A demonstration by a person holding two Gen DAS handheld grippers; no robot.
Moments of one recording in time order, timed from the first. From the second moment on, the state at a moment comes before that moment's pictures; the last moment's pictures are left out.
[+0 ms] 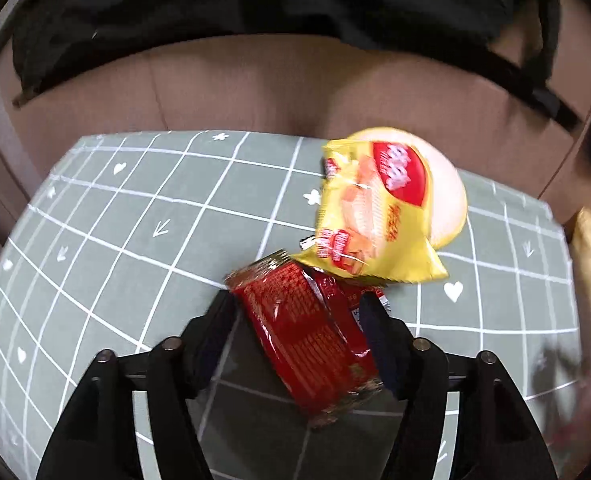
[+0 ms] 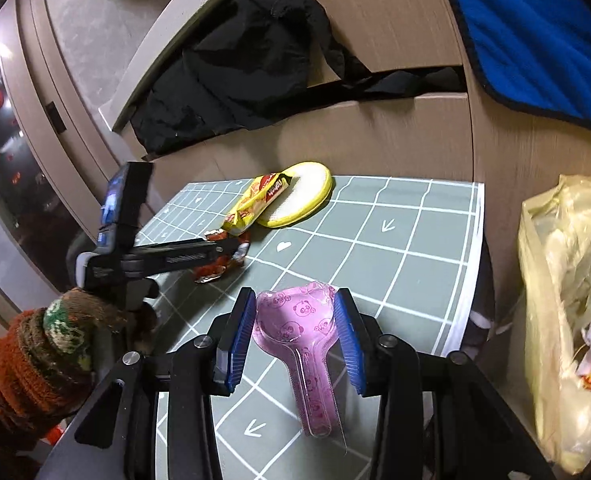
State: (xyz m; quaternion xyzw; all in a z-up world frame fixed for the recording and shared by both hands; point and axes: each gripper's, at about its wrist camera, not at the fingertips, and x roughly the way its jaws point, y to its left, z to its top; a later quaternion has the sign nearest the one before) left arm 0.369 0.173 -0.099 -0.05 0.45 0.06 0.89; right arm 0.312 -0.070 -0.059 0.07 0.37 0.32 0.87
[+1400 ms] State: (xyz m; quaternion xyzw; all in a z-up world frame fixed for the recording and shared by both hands) left arm 0.240 0.188 -0.053 -0.12 0.36 -0.05 0.92; right arm 0.268 -0.053 -0.037 0.05 0.36 0.33 0.87
